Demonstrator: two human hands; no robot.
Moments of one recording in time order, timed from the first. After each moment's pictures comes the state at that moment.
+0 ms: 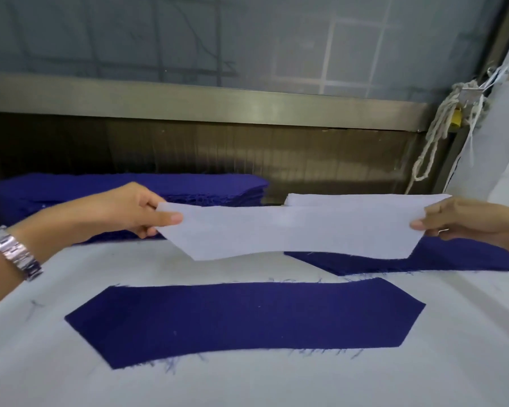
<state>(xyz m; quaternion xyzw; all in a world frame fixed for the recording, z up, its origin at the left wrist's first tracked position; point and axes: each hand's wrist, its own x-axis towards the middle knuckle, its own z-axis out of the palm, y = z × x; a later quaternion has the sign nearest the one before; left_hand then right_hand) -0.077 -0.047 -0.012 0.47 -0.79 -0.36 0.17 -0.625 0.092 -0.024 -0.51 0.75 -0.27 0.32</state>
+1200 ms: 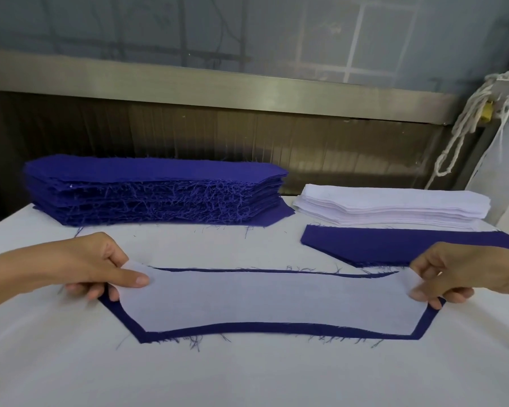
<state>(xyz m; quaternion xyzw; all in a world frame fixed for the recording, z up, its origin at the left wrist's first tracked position) 0.004 -0.018 -0.069 0.57 -0.72 -0.39 -0.02 -0.539 0.123 -0.053 -0.56 0.71 -0.04 0.42</state>
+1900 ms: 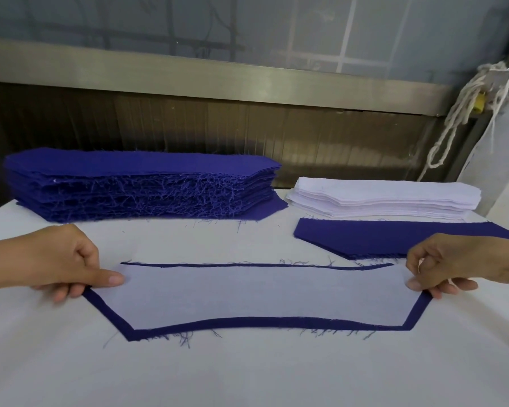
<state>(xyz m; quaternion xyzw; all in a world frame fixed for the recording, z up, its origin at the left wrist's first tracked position) 0.016 -0.013 -0.062 0.64 -0.71 -0.28 -0.03 -0.537 0.129 -0.047 -0.54 0.74 -0.04 0.40</state>
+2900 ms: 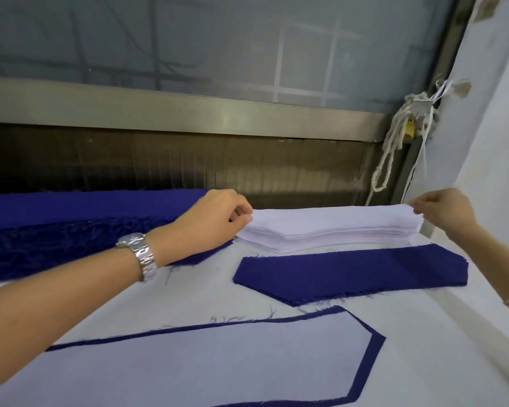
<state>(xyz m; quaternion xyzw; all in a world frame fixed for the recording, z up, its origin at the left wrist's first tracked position) -0.281 -0.064 -0.031 0.29 -0.91 -0.08 0.27 -0.695 0.063 -0.031 -0.35 0.84 -0.40 -0.05</state>
